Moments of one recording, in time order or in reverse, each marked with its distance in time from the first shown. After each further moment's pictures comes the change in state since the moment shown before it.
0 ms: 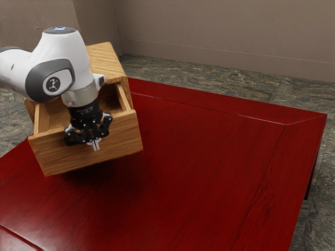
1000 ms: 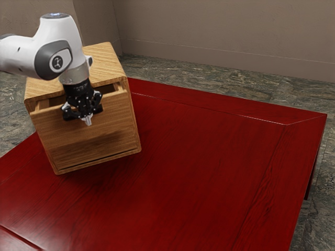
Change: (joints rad) arm 0.134 0.239 0.054 0.254 0.020 0.020 0.045
